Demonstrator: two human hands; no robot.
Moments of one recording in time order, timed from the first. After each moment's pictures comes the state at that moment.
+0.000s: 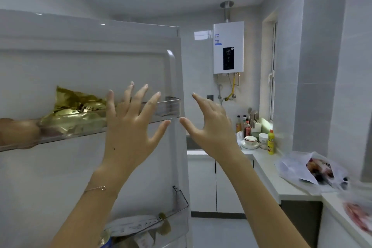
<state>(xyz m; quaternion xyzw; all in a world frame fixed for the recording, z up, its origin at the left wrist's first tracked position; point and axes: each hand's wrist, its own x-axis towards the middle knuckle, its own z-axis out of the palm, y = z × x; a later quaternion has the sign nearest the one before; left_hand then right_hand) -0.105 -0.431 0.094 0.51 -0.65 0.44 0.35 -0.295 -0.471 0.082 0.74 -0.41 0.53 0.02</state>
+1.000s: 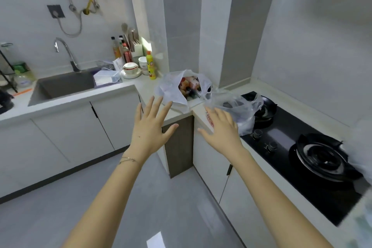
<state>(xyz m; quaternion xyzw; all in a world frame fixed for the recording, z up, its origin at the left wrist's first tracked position) -0.575 -0.693 -0.190 0.38 -0.90 0.06 0.21 -0.771 -0.579 -0.199 0.54 -0.81 0.24 -0.02</state>
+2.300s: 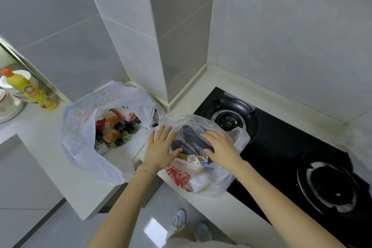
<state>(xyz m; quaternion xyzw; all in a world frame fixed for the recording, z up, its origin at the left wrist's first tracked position) -0.983 -0.984 -0.368 0.18 -0.97 -0.15 -0.03 -1.126 -0.792 -0.358 0.45 -0.86 0.19 -0.16</state>
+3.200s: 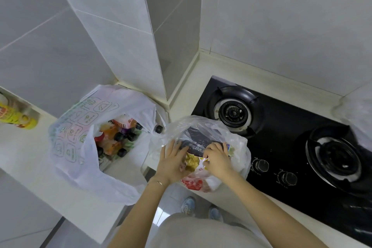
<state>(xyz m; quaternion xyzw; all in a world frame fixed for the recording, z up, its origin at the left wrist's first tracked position) -0.977 -1.012 -0.425 0.09 -0.96 -0.19 -0.19 -1.074 -0.842 -0.432 0.31 -0.92 0.09 -0.21</state>
